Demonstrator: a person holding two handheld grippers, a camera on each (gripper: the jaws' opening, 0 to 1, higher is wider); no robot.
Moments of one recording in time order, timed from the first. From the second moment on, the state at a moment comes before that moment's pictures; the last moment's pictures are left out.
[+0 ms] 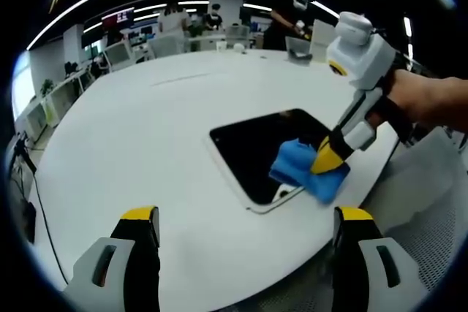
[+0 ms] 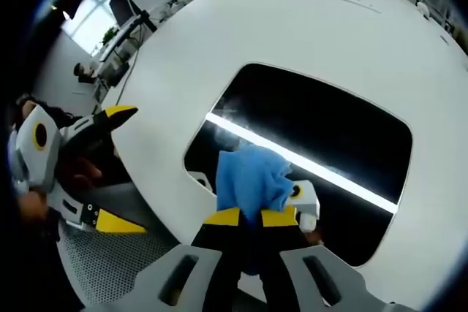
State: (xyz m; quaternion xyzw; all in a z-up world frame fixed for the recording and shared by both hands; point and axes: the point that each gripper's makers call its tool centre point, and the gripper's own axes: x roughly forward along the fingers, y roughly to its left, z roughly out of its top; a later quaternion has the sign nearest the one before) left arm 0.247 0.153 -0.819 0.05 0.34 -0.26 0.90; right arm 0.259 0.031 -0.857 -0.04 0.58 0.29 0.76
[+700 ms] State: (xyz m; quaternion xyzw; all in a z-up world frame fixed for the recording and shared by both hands) left arm 0.246 0.151 -0.821 0.05 0.35 -0.26 0.90; right arm 0.267 0.021 -0.858 -0.03 0.58 0.27 0.76
